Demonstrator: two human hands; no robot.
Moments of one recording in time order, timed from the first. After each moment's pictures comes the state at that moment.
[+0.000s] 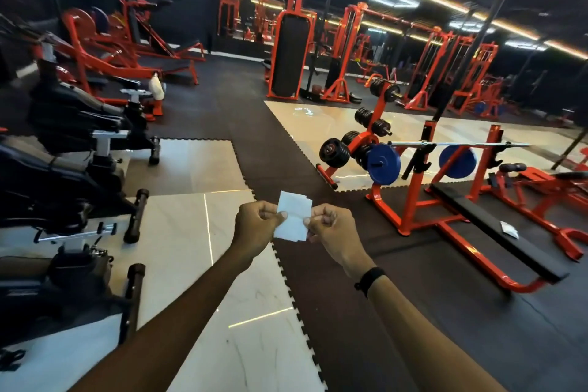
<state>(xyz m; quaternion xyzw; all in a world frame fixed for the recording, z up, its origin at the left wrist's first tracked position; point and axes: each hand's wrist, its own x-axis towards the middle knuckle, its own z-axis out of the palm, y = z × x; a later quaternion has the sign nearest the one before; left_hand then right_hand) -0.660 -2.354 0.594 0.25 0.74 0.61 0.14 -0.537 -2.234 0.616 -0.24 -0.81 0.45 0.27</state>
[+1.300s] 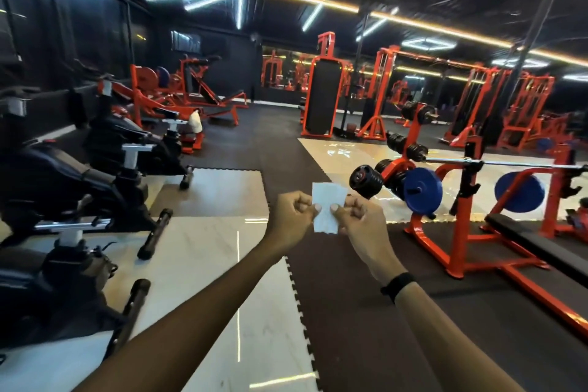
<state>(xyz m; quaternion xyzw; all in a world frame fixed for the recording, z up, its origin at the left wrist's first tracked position) -0.586 -2.187 0.447 0.33 0.70 0.63 0.01 -0.487 -2.064 0.447 -0.12 -0.78 0.48 0.37</state>
